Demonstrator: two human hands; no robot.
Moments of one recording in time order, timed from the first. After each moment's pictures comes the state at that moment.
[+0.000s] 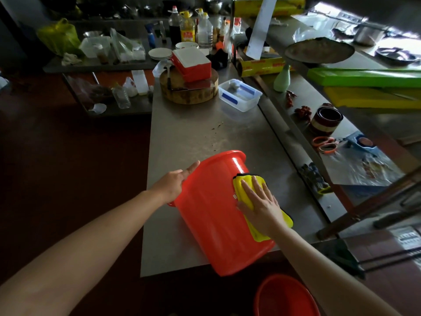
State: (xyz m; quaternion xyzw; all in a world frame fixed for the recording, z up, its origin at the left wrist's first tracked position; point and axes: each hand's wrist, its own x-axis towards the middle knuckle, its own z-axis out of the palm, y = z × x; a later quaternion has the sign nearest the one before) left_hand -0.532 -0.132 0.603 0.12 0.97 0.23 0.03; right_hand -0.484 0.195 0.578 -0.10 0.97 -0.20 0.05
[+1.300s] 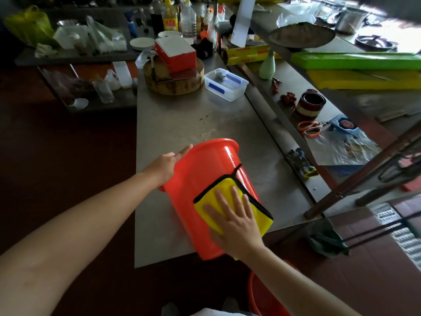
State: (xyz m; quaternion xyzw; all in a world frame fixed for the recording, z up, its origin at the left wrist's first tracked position) left_hand -0.542 -0.123 0.620 0.12 0.97 0.22 0.06; right_hand -0.392 0.152 0.554 -0.25 0.96 -0.06 -0.10
